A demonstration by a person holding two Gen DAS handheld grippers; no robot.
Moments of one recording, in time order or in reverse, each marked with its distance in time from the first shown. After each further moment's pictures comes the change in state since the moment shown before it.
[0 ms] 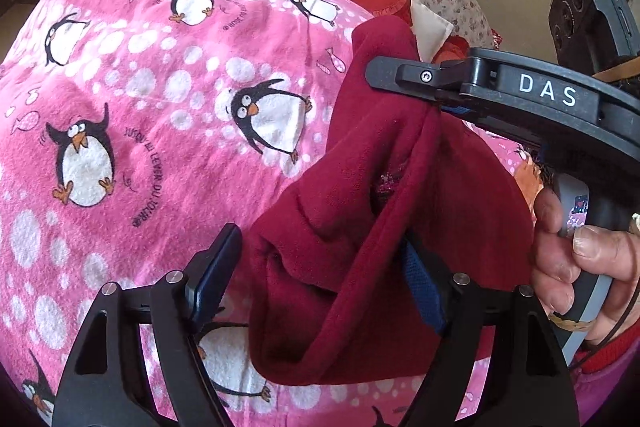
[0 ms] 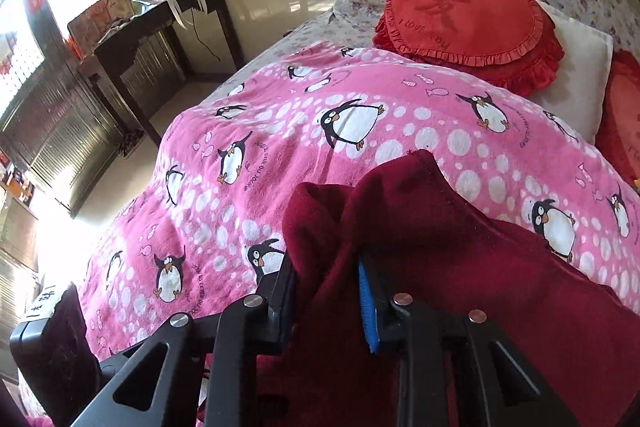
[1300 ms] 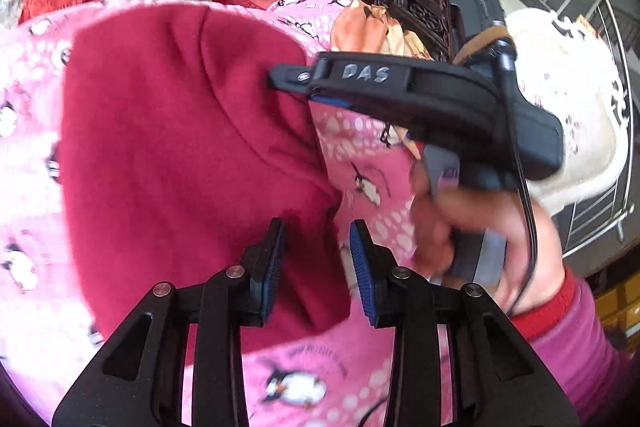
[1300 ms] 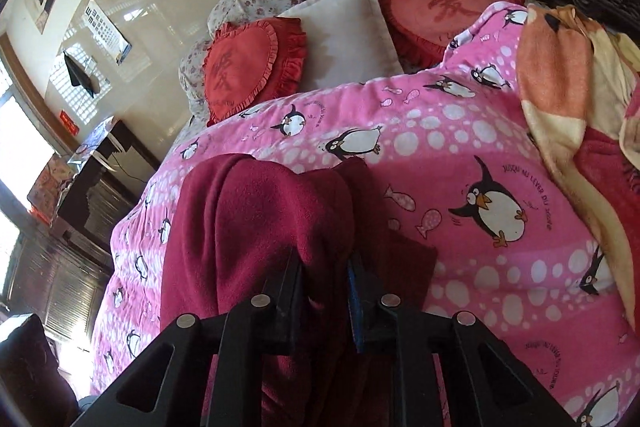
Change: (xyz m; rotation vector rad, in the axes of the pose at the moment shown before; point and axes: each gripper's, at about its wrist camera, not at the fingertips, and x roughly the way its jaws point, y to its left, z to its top) left arm 0.047 -0.308 -0.086 0.523 0.259 -0.175; right arm -0.186 -0.261 -0.185 0.530 -0.233 -0.078
